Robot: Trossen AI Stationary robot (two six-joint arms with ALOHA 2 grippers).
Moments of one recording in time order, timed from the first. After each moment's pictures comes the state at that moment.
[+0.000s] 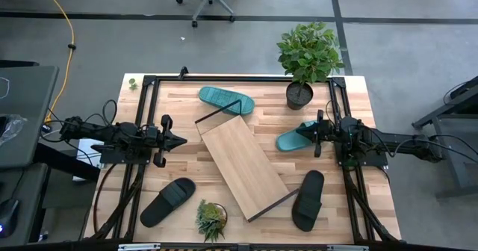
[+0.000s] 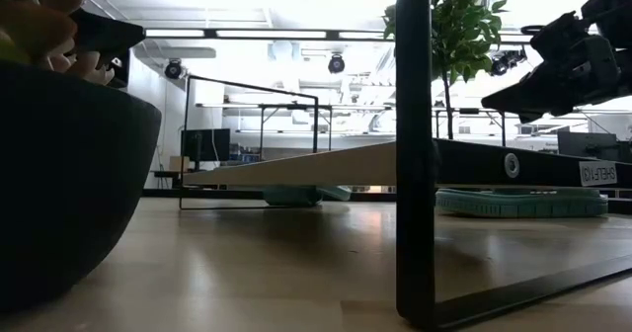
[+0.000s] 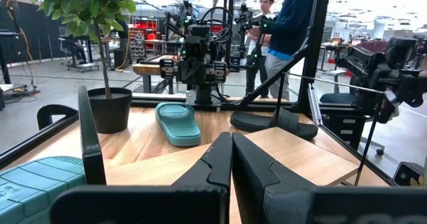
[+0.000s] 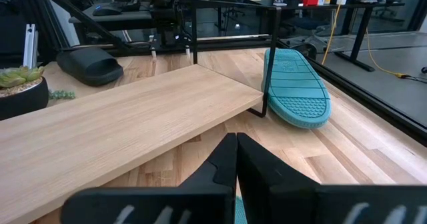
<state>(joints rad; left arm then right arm) -0.11 0.01 0.01 0.05 -0.19 -0.03 -0.17 0.18 0.01 0.02 -0.01 0.00</state>
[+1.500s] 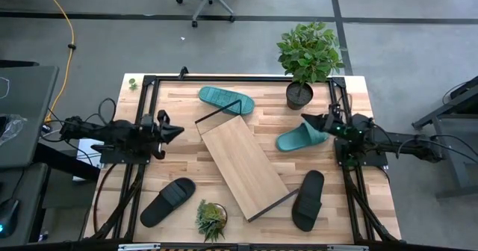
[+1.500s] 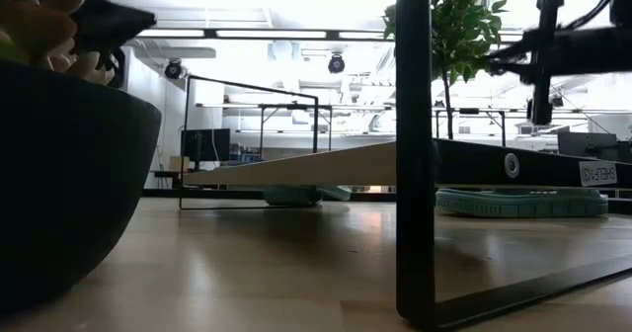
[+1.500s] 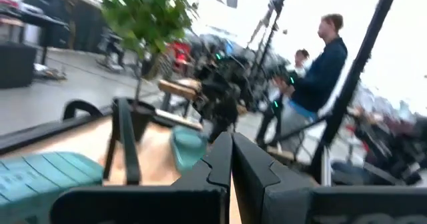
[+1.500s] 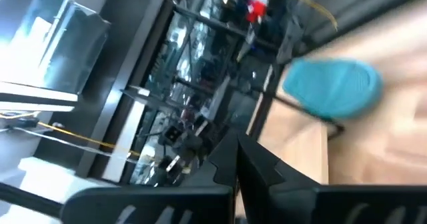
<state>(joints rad) -0.11 0.01 0.04 0.17 -0.37 -0.24 -0.17 0.18 0.07 0.20 0.21 1.14</state>
